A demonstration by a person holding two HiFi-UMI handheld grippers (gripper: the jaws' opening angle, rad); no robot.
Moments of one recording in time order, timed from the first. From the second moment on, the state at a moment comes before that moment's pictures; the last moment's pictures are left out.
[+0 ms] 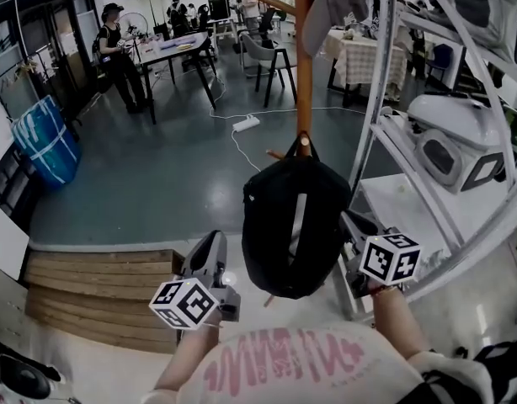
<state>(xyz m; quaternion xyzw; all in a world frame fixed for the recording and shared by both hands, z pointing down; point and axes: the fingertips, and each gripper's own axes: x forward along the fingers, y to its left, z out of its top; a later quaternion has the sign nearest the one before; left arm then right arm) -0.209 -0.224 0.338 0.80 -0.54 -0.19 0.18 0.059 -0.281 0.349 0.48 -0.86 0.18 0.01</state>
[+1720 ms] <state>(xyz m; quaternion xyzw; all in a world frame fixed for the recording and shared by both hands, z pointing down) -0.227 -0.239 0.384 0.79 -0.56 -0.15 0.20 0.065 -0.368 0.347 0.49 -0.85 0.08 0.14</state>
